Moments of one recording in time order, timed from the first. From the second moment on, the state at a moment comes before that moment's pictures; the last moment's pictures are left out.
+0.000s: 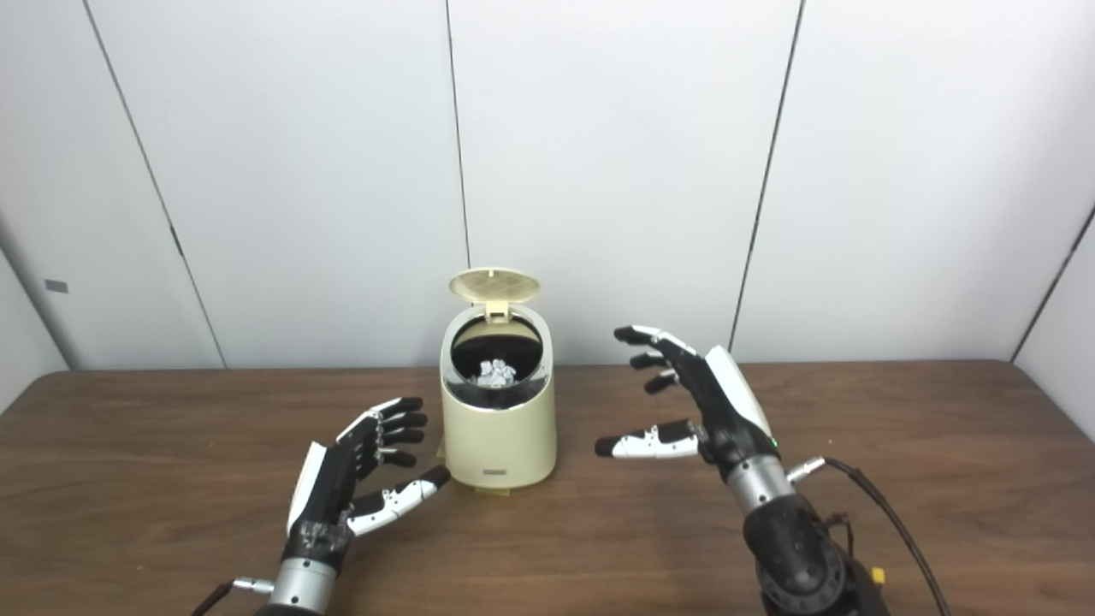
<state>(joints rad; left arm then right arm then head) -0.24 0.04 -0.06 0.21 0.21 -0.24 0.09 -0.38 -0.22 0.08 0.06 -0.33 0.00 0.04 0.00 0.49</state>
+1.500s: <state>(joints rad) -0.64 0.21 -0.16 0.12 0.36 0.01 -0.13 -0.33 -0.21 0.09 0.15 -0.34 -0.07 0.01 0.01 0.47</state>
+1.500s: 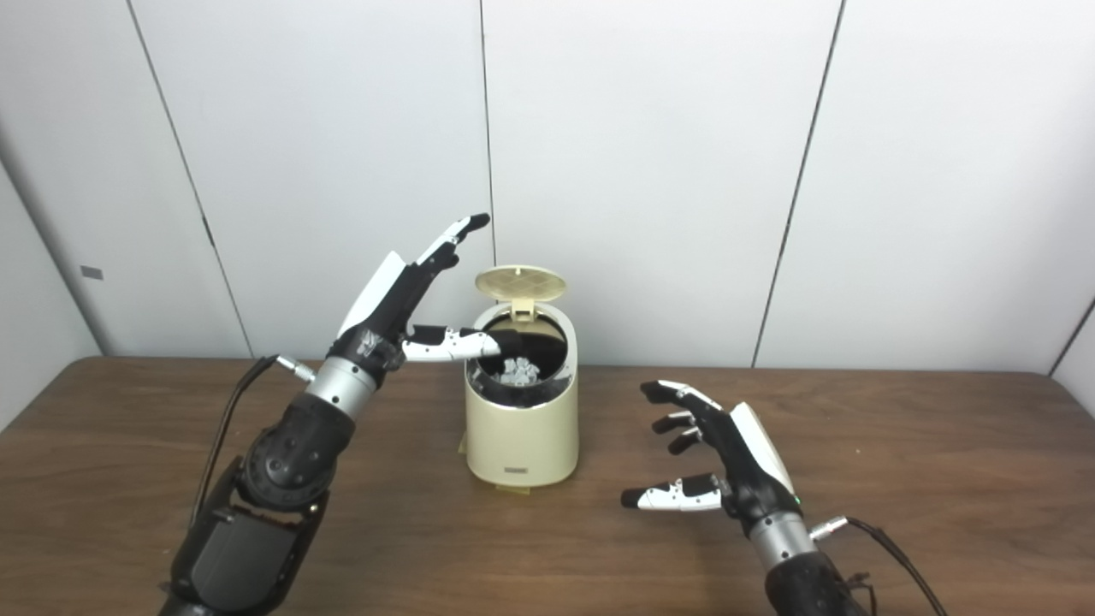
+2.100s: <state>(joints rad) -0.67 0.31 -0.28 0.12 0.51 0.04 -0.25 -0.33 -0.21 0.09 0.14 -0.34 -0.04 0.01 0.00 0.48</state>
